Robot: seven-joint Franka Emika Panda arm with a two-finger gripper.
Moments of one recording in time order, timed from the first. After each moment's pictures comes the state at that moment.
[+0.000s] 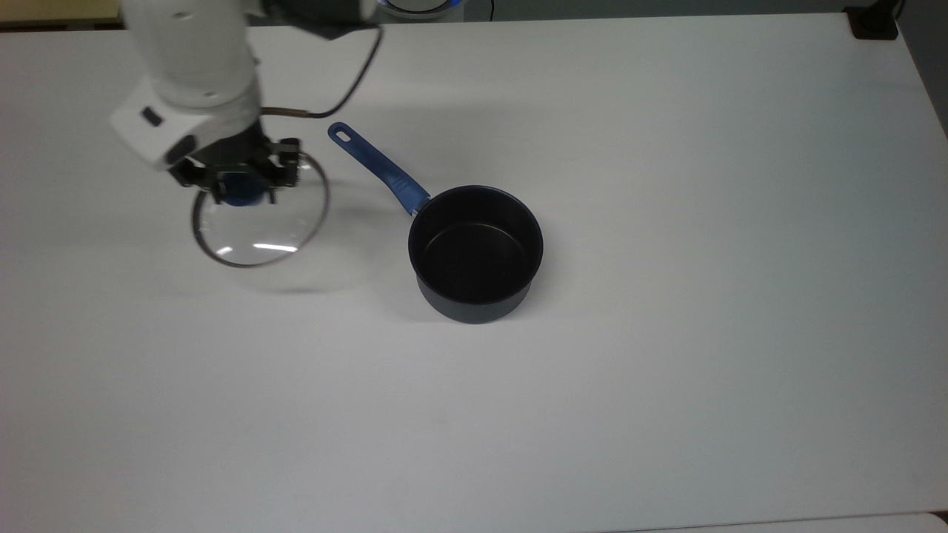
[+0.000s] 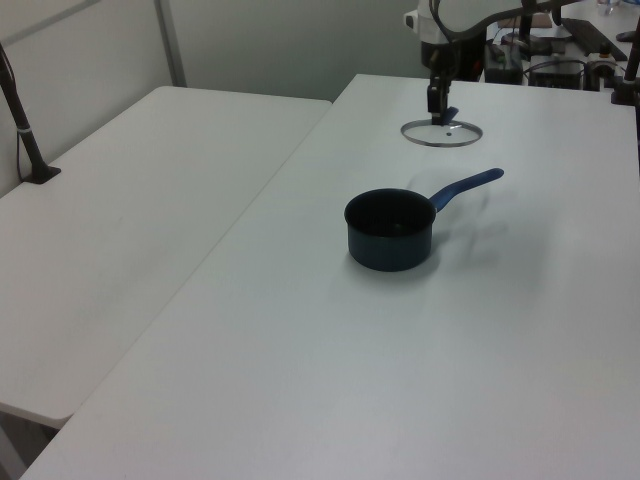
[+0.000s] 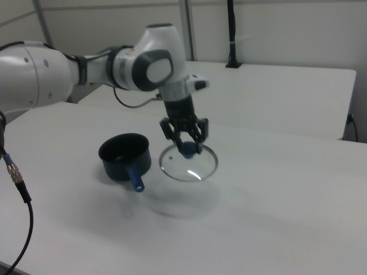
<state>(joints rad) 0.03 0.39 -0.26 -1.50 -0.04 1.89 -0.30</state>
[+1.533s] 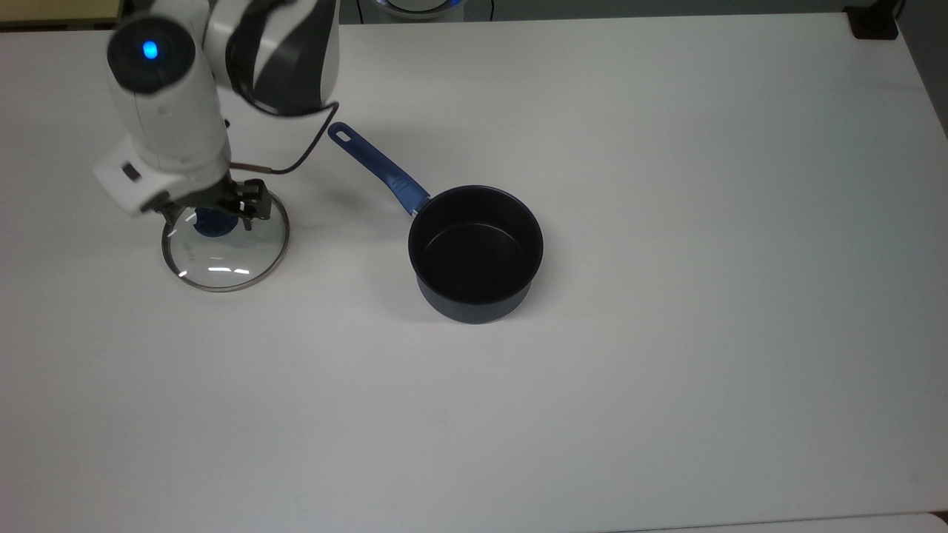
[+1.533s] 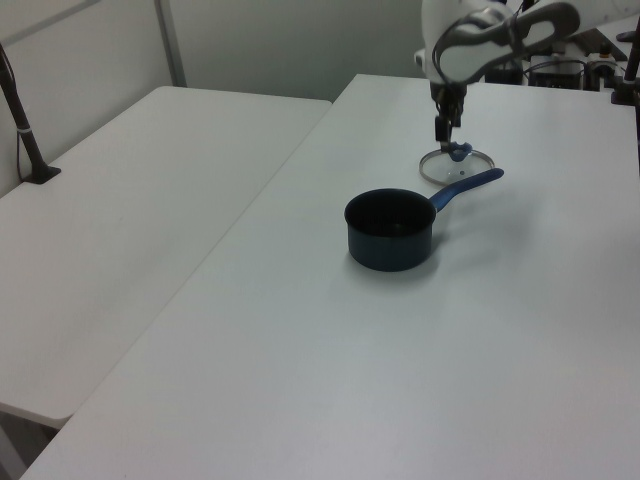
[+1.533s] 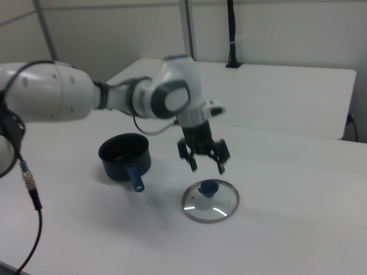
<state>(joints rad) -0.04 0.47 -0.26 -1.57 -0.11 2.04 -0.22</state>
